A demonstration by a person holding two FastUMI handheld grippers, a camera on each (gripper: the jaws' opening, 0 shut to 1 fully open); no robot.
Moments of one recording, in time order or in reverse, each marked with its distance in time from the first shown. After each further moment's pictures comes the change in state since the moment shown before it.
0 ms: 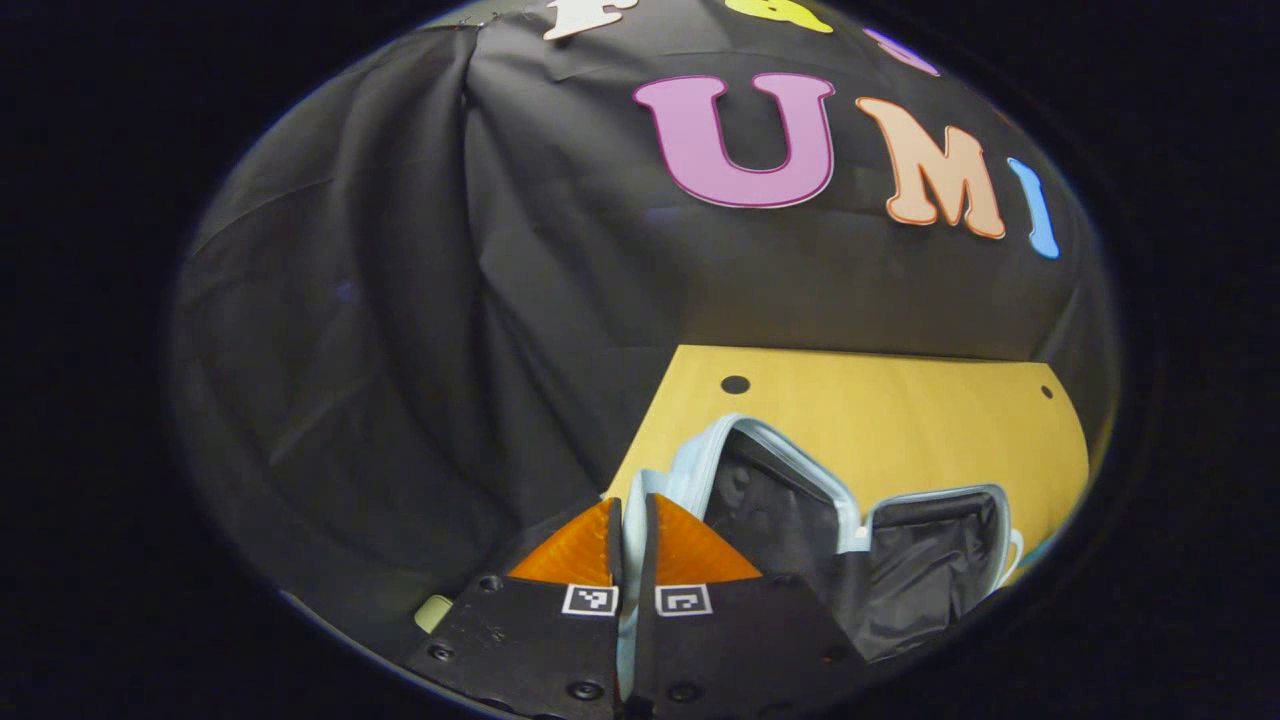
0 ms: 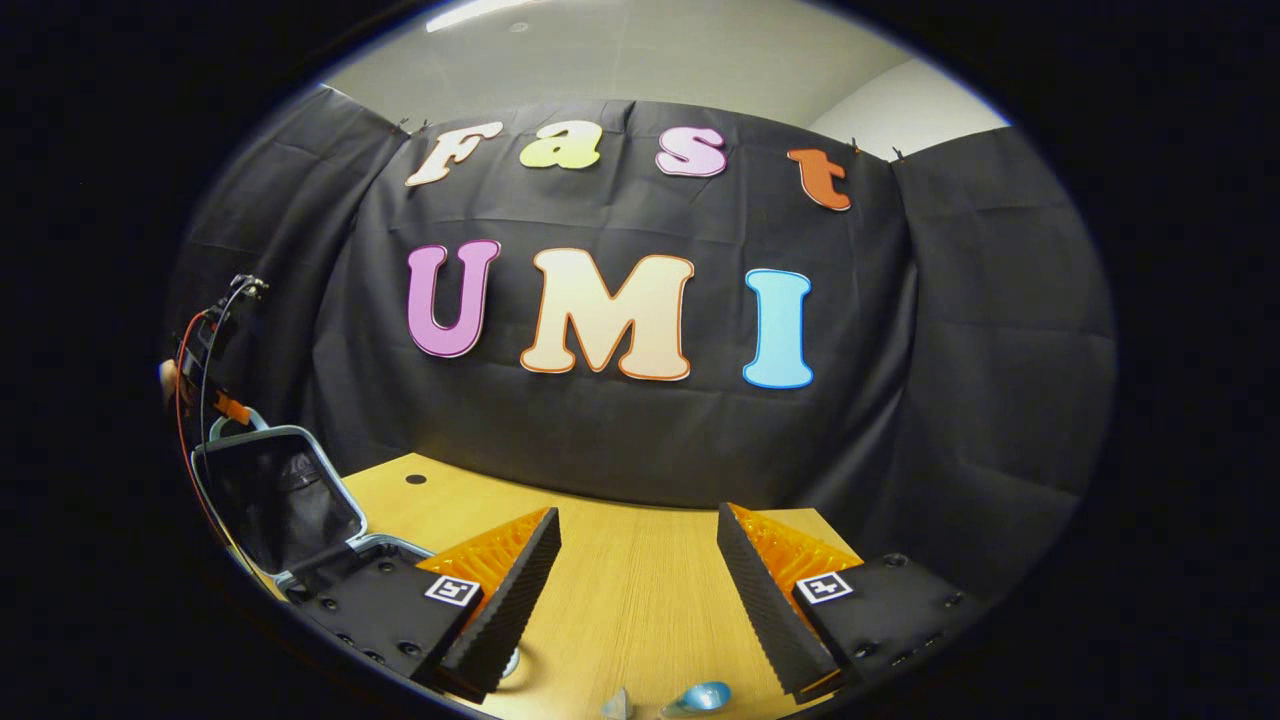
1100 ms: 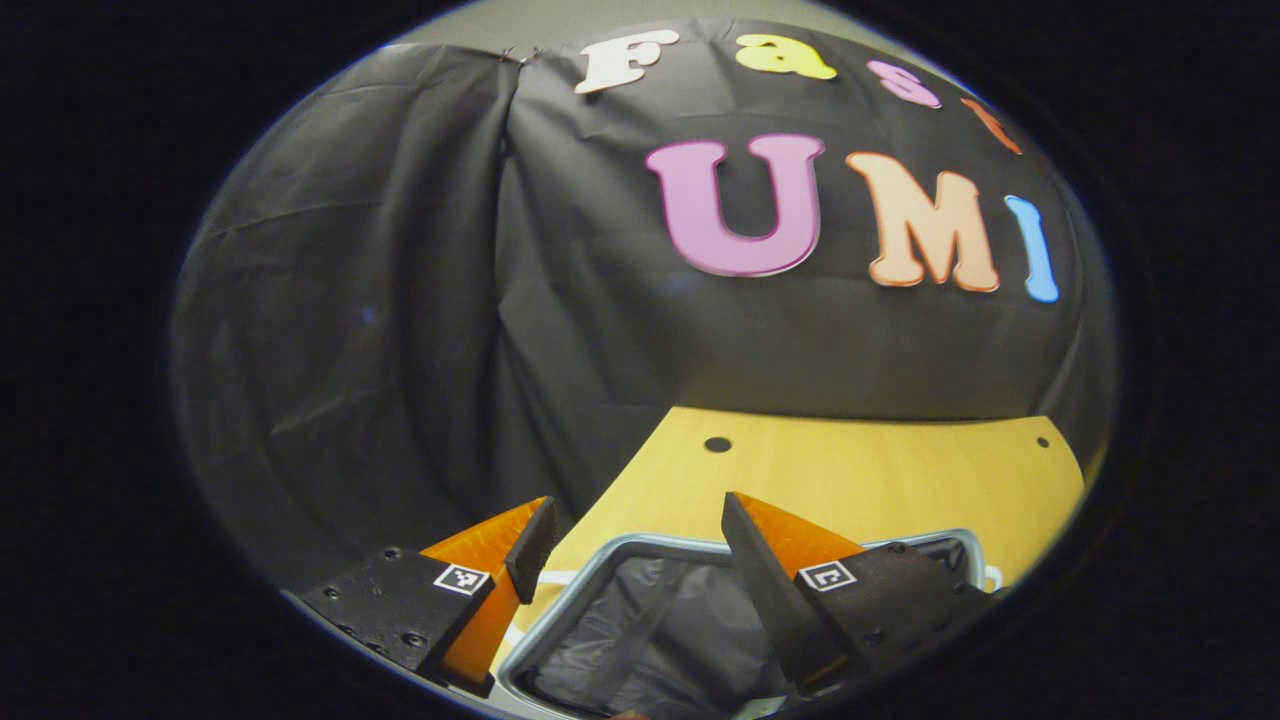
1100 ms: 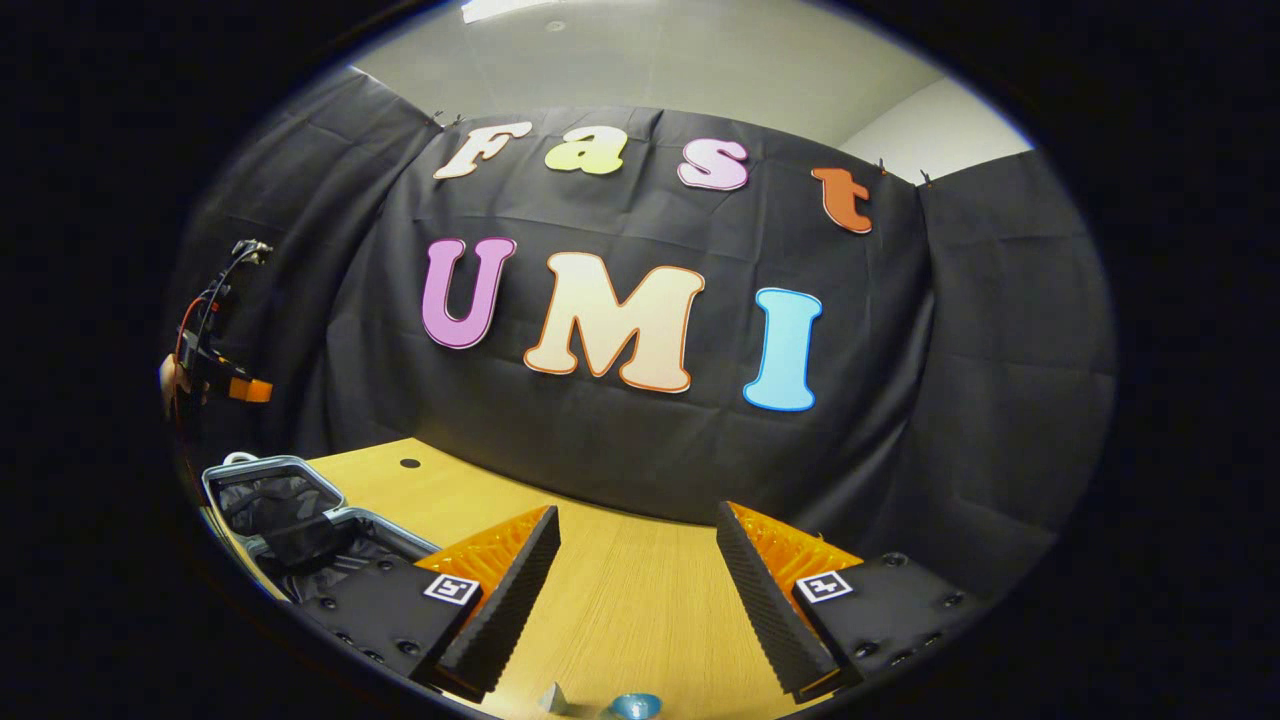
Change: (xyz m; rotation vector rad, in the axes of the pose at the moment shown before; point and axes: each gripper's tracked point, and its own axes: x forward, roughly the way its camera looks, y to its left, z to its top) left arm -0.049 -0.111 0.046 -0.073 -0.311 -0.009; right arm 0.004 -0.037 0.006 -0.082 -0.043 0.066
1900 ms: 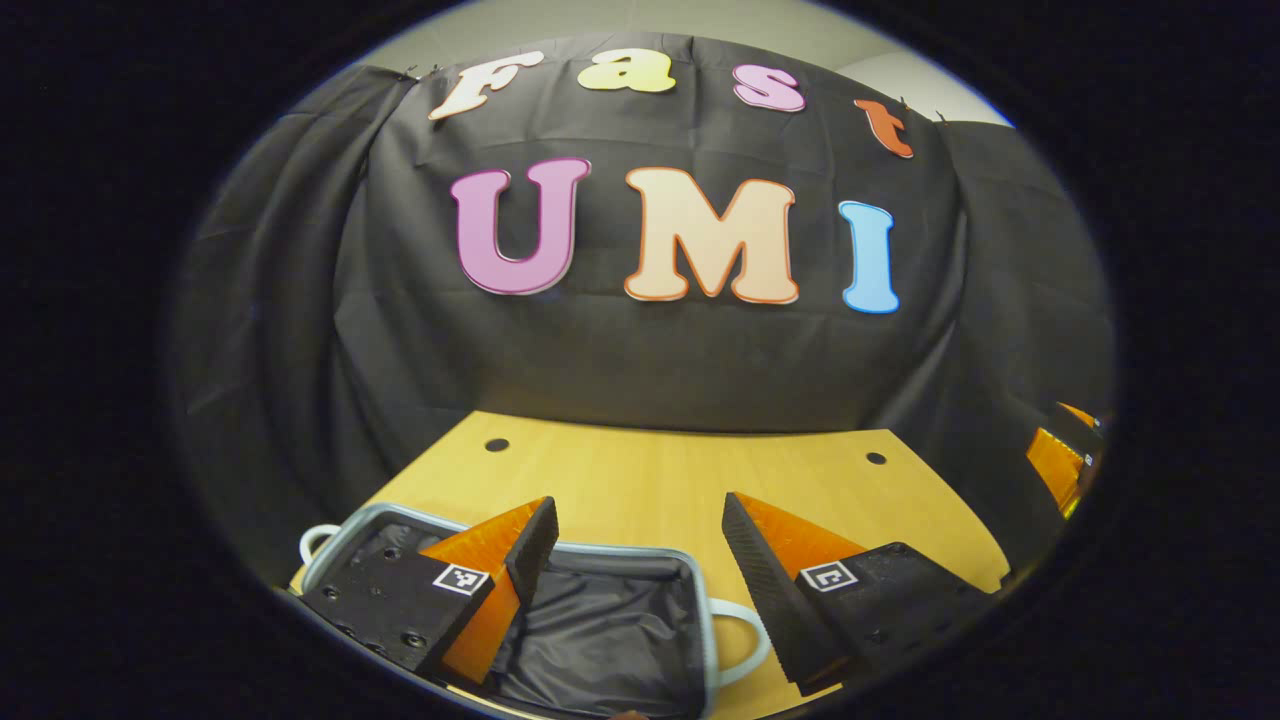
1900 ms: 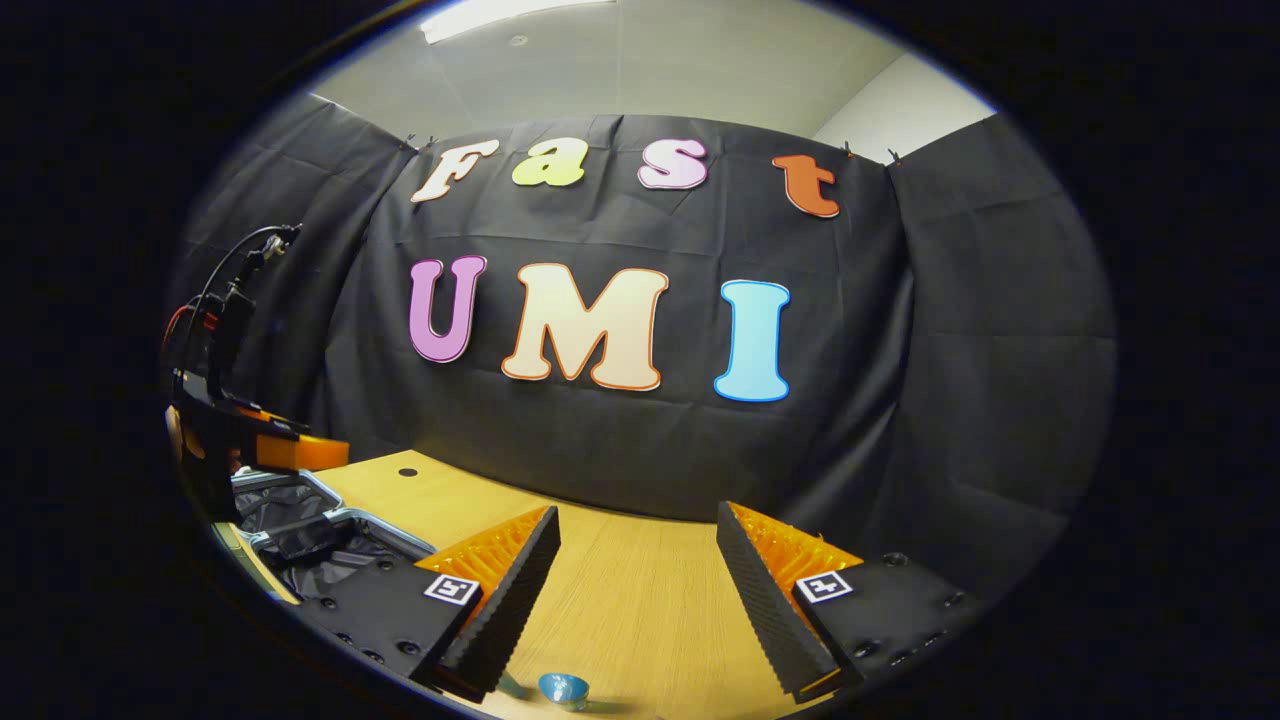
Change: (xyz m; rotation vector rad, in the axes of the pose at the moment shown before) left arm -0.084 -0.271 -0.013 -0.046 0.031 -0.353; right arm -0.018 -0.070 -0.009 0.066 -0.011 0.015
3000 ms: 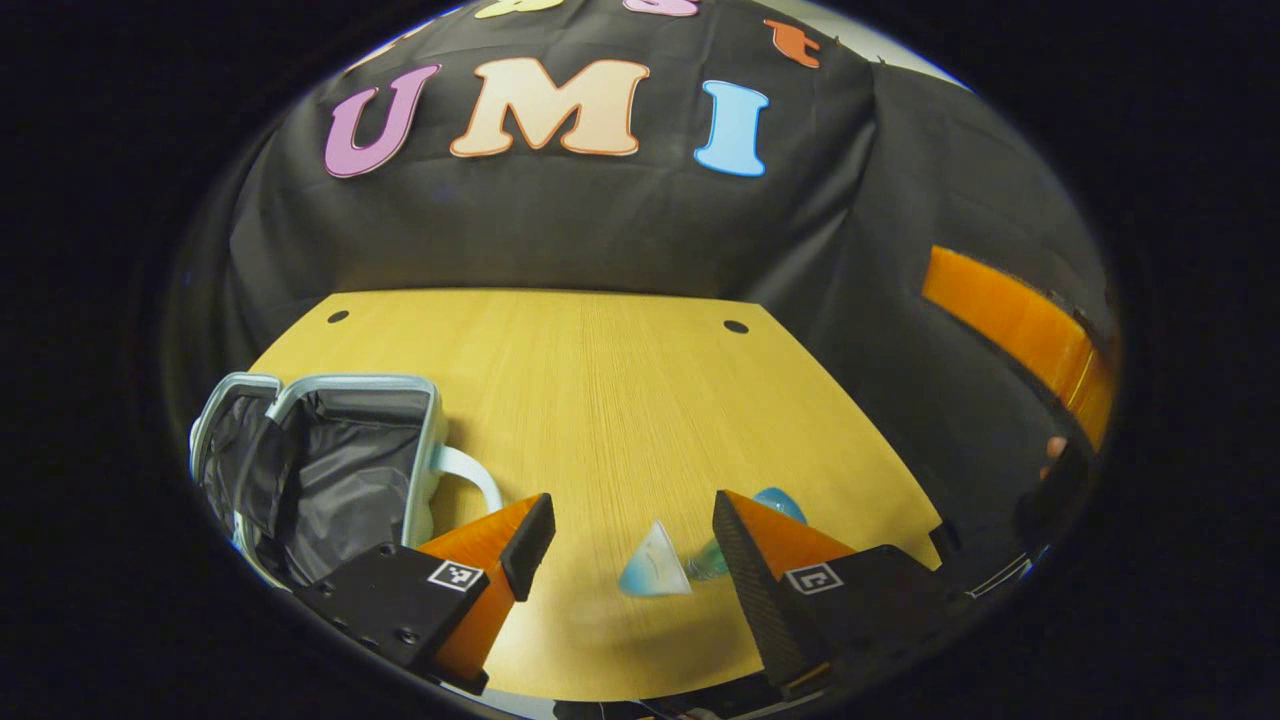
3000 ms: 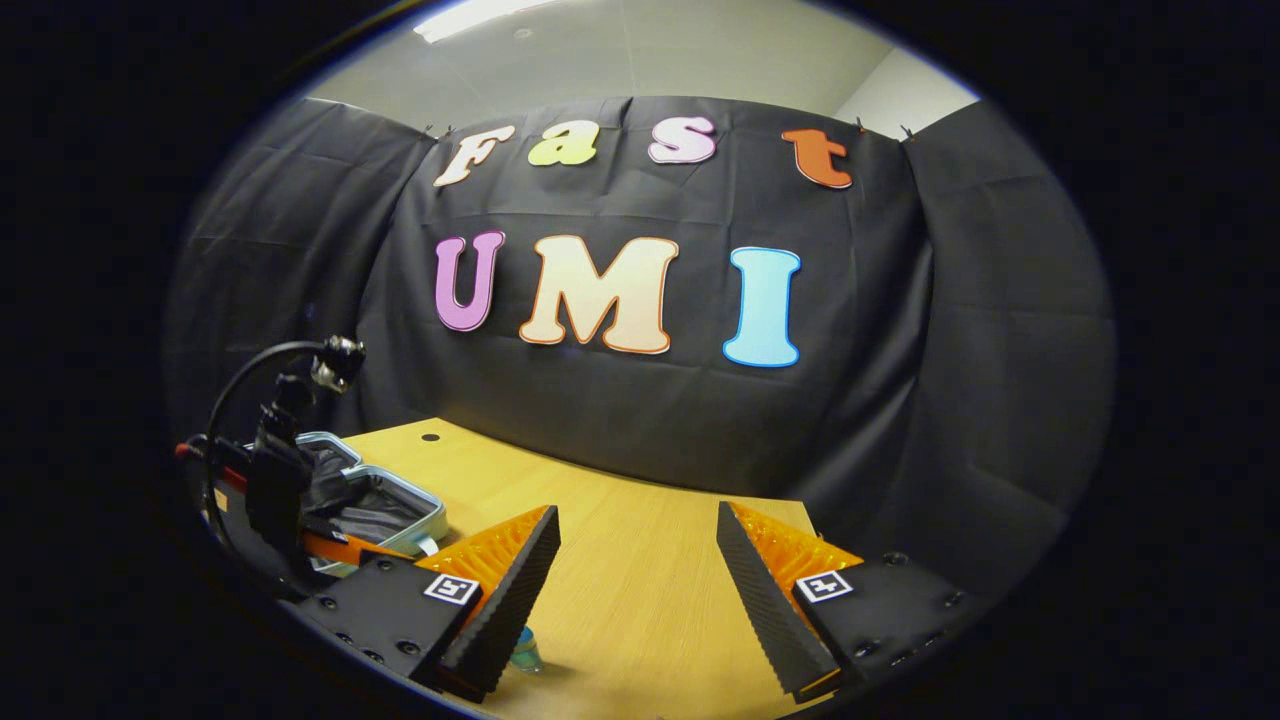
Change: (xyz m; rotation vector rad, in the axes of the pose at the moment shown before) left arm -0.039 -0.174 -0.179 -0.020 0.328 -0.240; right arm -0.020 -0.043 -0.044 -0.007 0.078 0.106
